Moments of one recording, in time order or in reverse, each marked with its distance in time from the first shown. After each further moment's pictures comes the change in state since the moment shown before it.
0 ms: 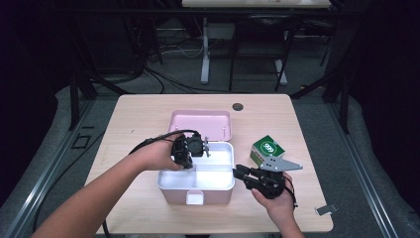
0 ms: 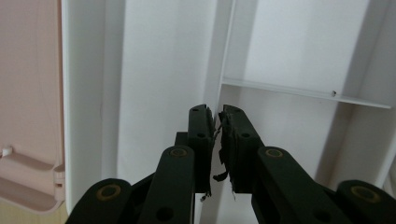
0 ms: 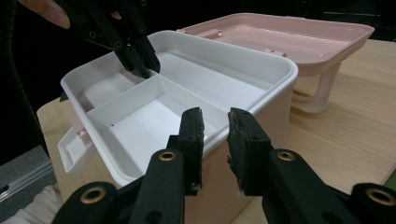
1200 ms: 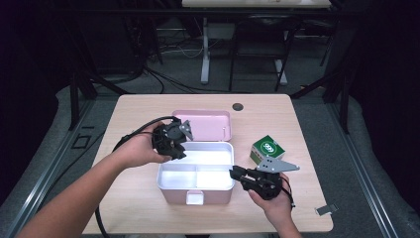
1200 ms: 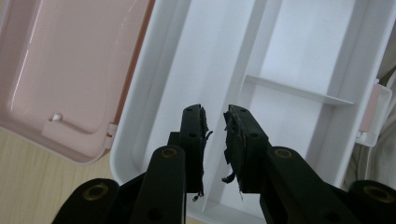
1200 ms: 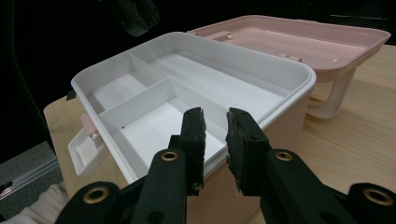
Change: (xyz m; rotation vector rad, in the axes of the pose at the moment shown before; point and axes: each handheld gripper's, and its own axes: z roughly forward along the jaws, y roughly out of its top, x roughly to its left) left arm 0.009 -0.038 -0.042 -0.198 0.035 -0.138; right arm 0.008 0.002 0.004 -0.008 0.020 -0.016
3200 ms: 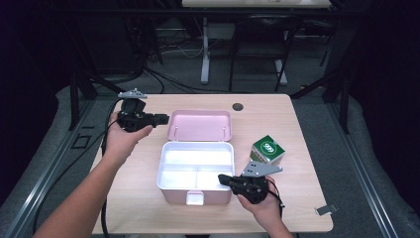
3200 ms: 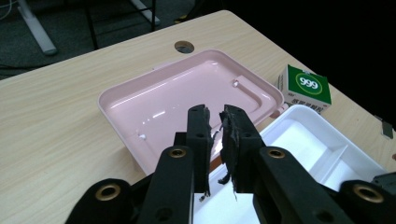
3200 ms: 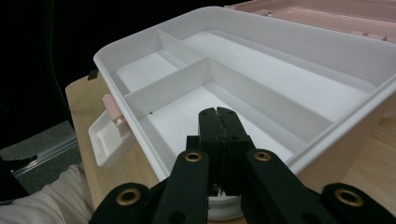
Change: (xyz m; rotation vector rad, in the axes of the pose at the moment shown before) left arm 0.055 -0.078 -0.031 -0.614 0.095 -0.666; right arm 0.016 -0.009 0.027 0.058 0.090 -0.037
